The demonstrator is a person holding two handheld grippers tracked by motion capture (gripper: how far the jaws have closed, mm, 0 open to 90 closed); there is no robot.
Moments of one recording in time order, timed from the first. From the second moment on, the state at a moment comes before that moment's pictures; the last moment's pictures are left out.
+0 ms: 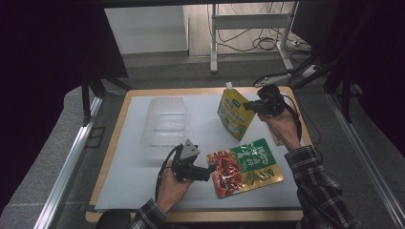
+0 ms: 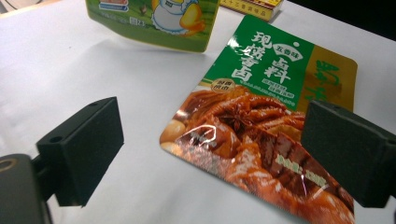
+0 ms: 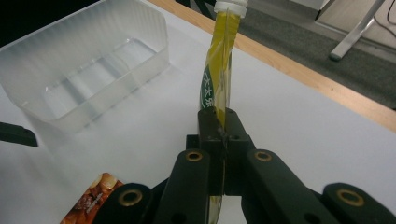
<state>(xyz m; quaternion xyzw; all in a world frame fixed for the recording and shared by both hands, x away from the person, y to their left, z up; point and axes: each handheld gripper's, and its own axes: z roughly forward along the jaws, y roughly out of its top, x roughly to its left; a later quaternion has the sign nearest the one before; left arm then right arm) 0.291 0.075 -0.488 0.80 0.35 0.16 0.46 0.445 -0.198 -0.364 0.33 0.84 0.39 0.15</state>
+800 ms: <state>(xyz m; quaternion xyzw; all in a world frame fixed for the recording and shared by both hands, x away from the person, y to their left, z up) 0.245 0.115 -0.500 0.80 0.35 0.18 0.45 0.454 -0.170 -0.347 0.26 0.86 0.42 0.14</state>
